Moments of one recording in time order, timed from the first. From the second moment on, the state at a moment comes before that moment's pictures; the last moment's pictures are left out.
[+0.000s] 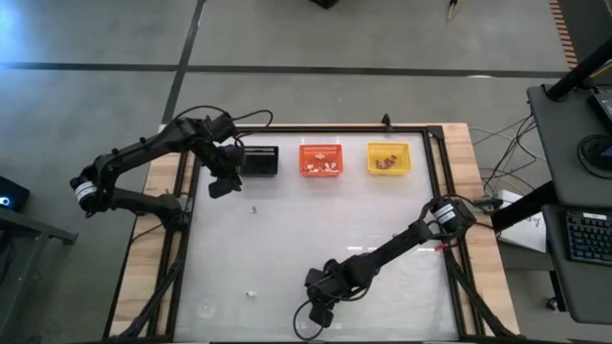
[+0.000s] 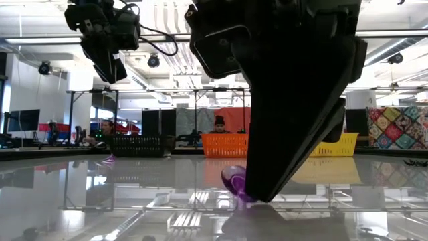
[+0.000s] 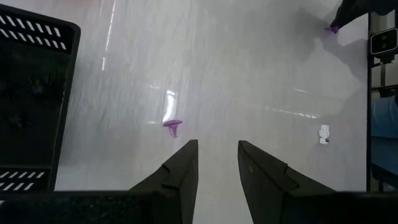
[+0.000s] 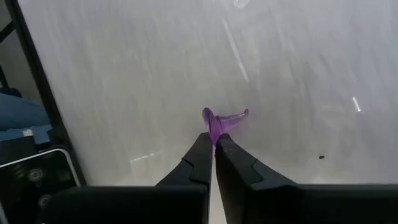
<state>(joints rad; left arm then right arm) 0.63 1.22 1.07 -1.19 0.50 0.40 0.49 2.16 1.54 -0.44 -0.09 0.95</state>
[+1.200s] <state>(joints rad) 0.63 1.22 1.07 -1.19 0.45 0.40 0.26 1.69 1.51 -1.26 0.31 1.06</state>
